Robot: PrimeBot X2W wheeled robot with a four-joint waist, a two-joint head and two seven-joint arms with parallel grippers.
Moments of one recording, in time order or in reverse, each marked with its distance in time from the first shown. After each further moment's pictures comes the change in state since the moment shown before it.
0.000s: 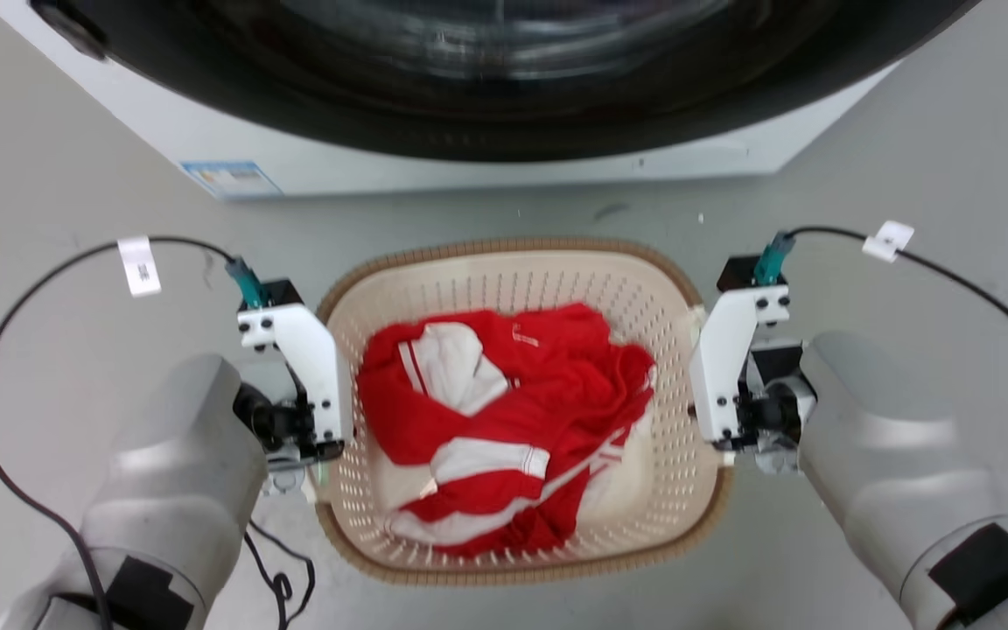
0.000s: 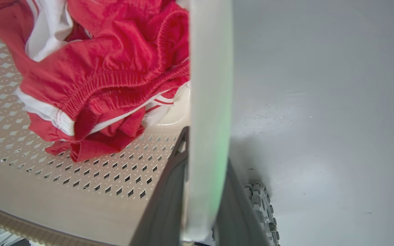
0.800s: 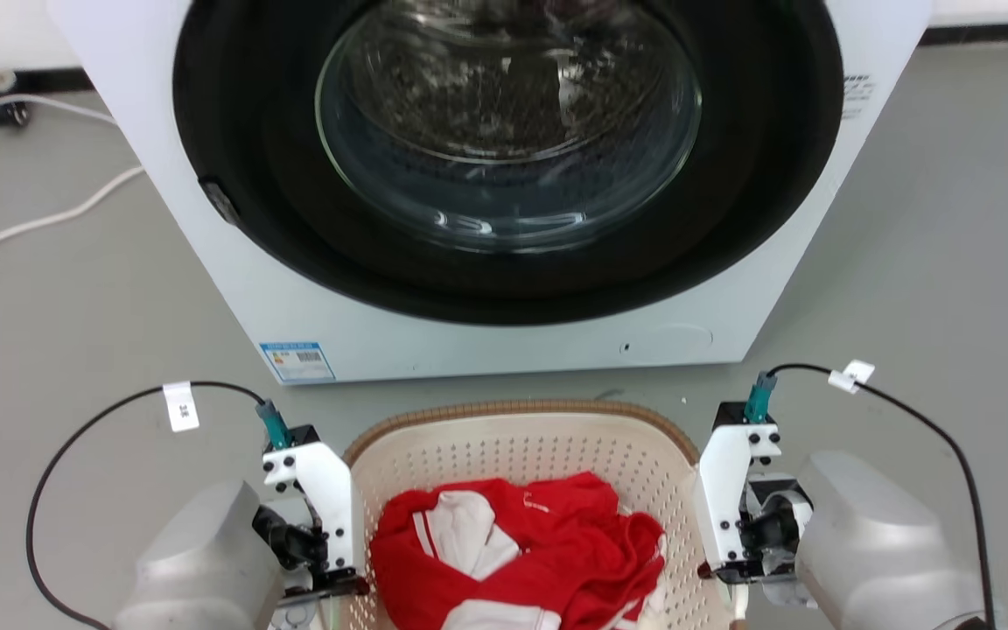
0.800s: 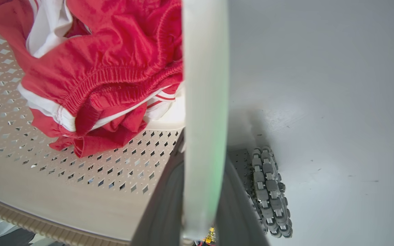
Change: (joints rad) left arm 0.186 -0.029 -0.029 0.042 -0.068 0.000 0.089; right arm 0.191 -0.002 0.021 0.004 0.065 -0.001 0.160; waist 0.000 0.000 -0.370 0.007
